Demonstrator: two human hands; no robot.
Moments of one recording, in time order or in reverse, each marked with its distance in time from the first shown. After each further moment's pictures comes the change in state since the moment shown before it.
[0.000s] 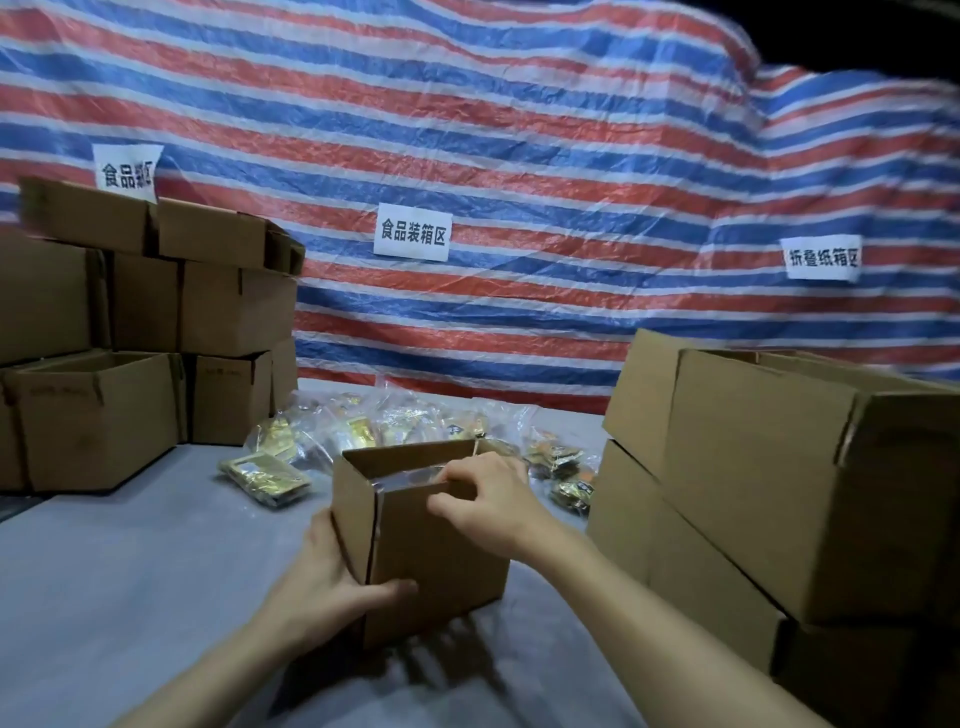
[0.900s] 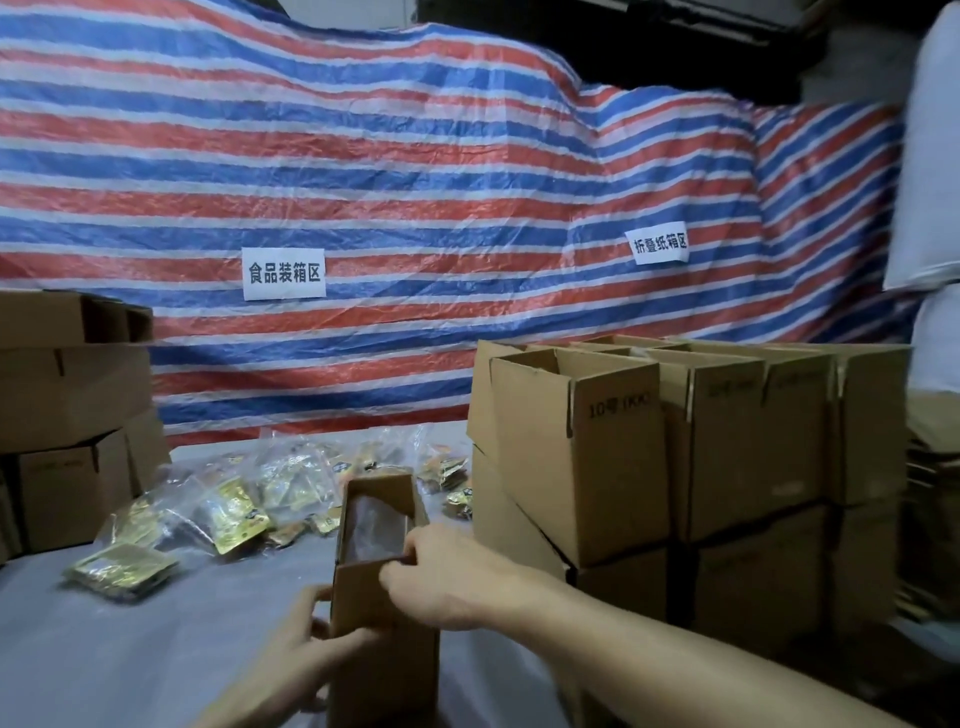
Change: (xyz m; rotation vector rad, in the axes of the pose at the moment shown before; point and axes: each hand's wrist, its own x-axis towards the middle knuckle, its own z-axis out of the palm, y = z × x) left_hand -0.038 0.104 0.066 -0.184 -0.372 -0.176; right_hand -0.118 -0.015 -0.082 -0.010 -0.169 0.412
